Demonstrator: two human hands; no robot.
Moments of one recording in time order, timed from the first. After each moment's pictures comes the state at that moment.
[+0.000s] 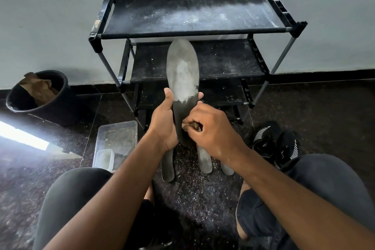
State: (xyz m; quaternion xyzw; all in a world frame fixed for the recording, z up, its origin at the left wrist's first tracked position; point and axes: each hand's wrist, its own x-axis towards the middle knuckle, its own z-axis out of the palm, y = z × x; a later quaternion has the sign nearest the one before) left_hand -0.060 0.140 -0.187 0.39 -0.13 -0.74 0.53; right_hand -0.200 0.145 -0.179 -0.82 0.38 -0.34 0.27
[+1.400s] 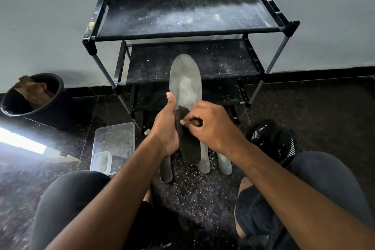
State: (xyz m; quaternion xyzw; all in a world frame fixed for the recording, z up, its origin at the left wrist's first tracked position) left_hand -0.068 0.145 -0.189 0.44 -0.16 -0.72 0.51; right_hand -0.211 0.133 -0.176 -0.82 0.40 -0.29 0.27
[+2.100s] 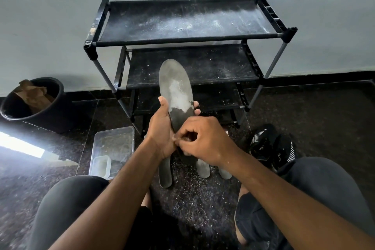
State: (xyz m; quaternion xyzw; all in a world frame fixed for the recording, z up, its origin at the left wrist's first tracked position) left_hand -0.064 0.140 -0.188 0.44 -0.13 -0.69 0.55; right_hand -0.203 0.150 -0.173 -0.80 0.37 -0.30 0.37
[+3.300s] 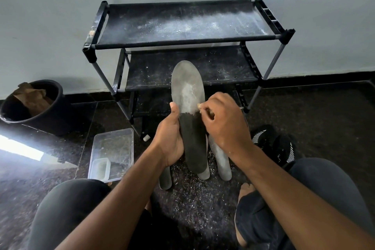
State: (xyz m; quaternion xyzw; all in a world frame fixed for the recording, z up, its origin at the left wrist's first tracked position) left_hand -0.076 0.147 -0.202 0.38 -0.14 -0.74 0.53; right_hand -0.223 0.121 -0.172 -0.80 0.48 -0.36 0.09
